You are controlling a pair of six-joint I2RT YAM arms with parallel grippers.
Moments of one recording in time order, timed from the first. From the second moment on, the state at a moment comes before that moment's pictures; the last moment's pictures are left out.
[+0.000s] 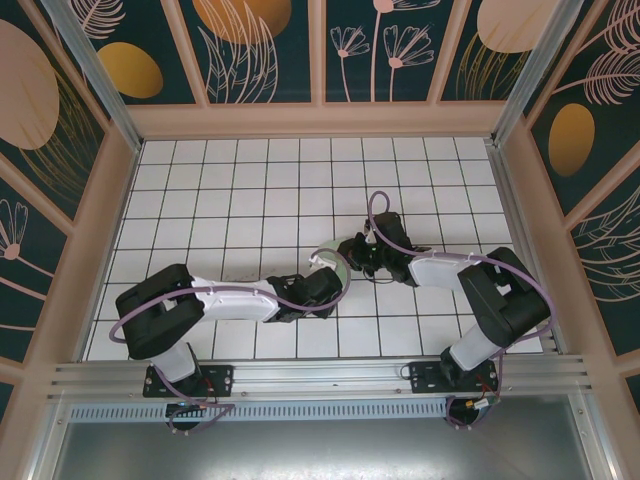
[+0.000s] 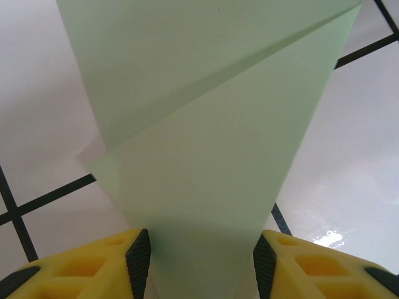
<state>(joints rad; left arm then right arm) -1.12 1.67 0.81 -0.17 -0.28 -0.63 0.57 1.57 0.64 0.25 -0.45 1.15</state>
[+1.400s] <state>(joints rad) -1.00 1.56 0.70 -0.03 -0.07 -0.55 0.50 1.24 0.64 0.02 -0.36 0.99</state>
